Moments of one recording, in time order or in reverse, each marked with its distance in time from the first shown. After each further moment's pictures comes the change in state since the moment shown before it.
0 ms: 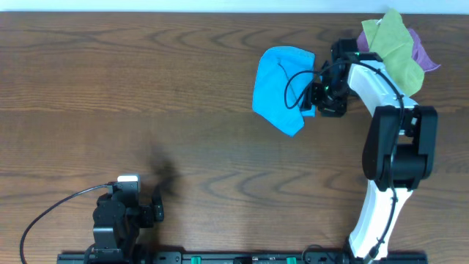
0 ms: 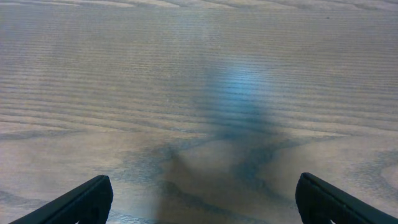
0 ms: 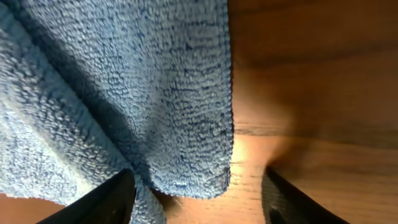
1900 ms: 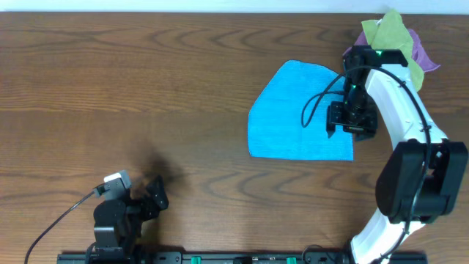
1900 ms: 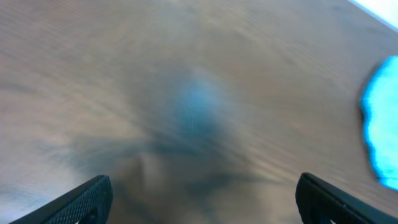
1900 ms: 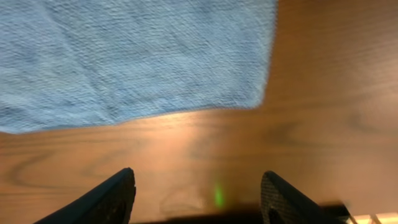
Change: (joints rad) left arm 0.000 0.000 -0.034 0.109 0.085 -0.433; right arm 0.005 -0.264 -0.047 -0.463 0.251 0.016
